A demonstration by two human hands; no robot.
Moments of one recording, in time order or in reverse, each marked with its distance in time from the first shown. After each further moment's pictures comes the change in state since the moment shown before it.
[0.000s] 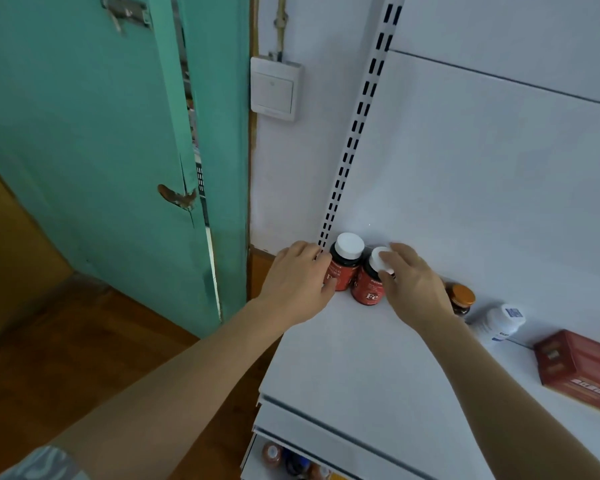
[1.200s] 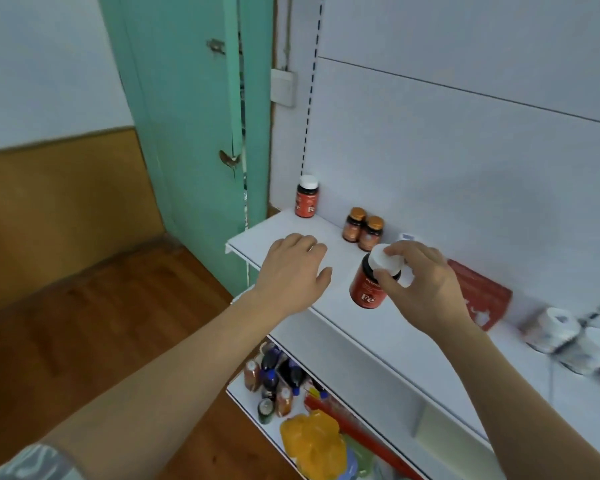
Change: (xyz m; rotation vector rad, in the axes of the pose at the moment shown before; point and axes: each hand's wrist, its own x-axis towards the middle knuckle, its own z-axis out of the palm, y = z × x) left_hand -0.165 0.331 -0.031 0.203 0.092 -0.315; right_hand -0.256 0.136 -0.180 0.382 0.161 -0.333
